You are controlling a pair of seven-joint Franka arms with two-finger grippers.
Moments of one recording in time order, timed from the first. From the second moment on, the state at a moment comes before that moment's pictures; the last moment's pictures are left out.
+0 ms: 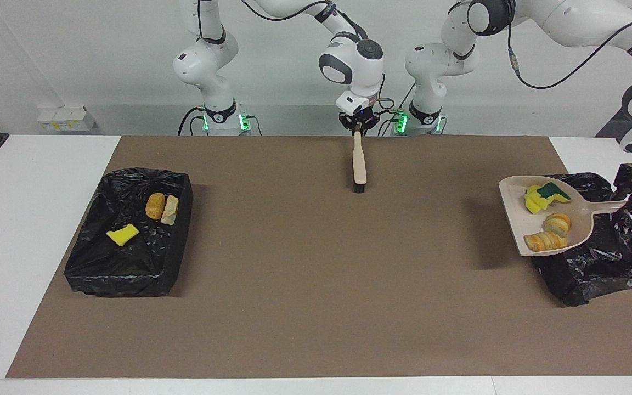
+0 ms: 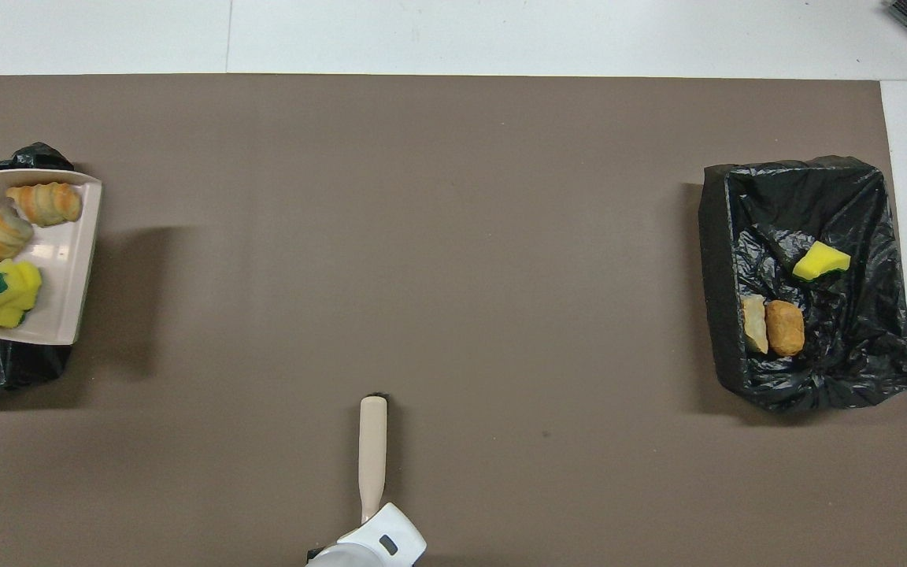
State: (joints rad) left arm 0.05 0.34 0.40 -1.48 -0.02 1.91 2.15; right arm 0.96 0.15 0.16 -2.12 0.13 2.24 1.09
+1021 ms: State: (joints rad) left arm 0.03 0.37 0.50 -1.50 0.47 2.18 1.98; right arm 0.89 0.15 0.15 -2.09 0.13 2.24 1.05
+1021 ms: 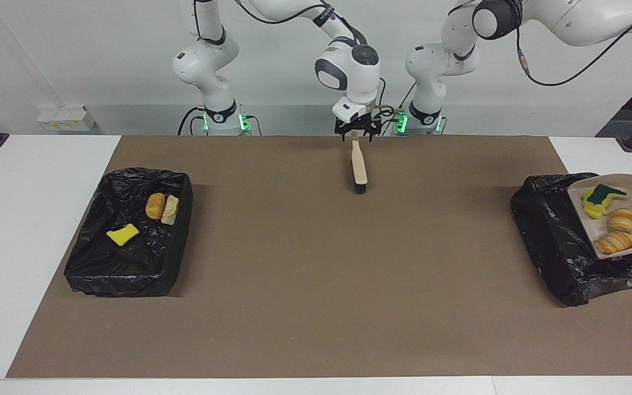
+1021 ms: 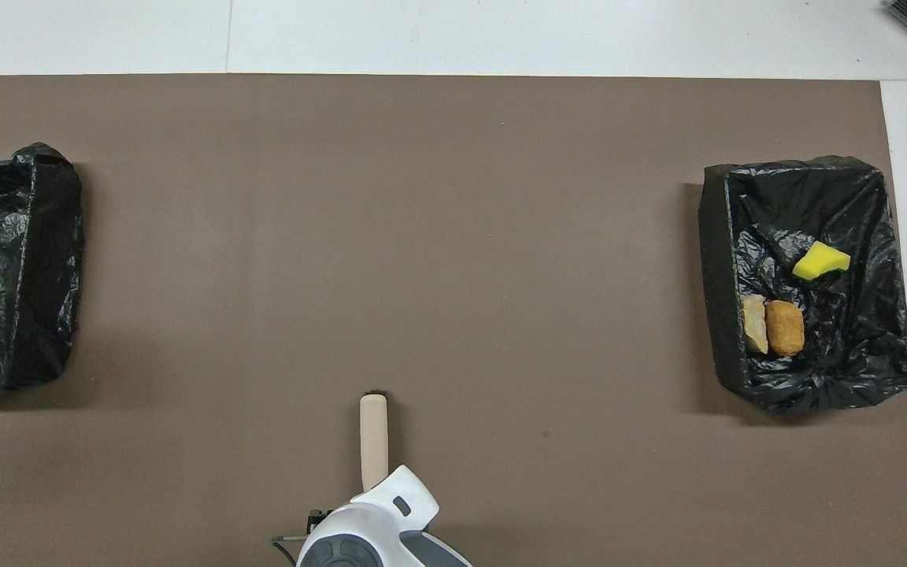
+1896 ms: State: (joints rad) left arm -0.16 0.27 0.50 -1.50 0.99 2.01 1.59; right arm 0.55 -0.22 0.14 -2.07 0.07 1.85 0.81
